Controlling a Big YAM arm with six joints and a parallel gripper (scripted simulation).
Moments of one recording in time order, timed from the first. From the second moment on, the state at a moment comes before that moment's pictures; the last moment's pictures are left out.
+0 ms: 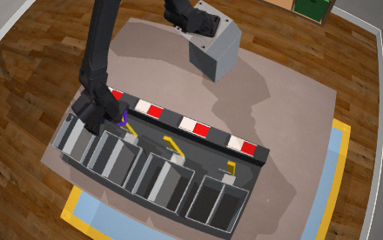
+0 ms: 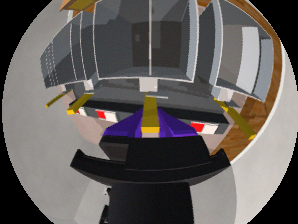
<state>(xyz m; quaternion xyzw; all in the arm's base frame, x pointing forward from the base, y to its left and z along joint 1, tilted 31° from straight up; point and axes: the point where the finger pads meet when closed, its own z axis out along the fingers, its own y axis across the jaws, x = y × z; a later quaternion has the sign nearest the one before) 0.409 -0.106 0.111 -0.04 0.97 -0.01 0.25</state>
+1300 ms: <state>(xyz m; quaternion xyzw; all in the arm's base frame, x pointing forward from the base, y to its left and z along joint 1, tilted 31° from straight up) 0.412 -0.129 0.110 -0.07 0.96 0.10 0.25</state>
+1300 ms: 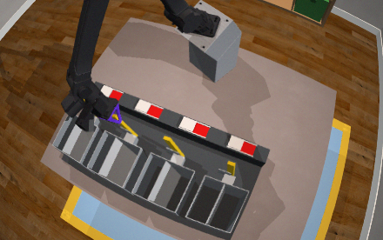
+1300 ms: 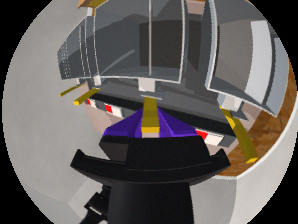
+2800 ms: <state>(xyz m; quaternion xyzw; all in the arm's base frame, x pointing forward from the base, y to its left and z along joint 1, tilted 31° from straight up) 0.412 -0.131 0.109 -0.07 0.96 0.11 0.24</state>
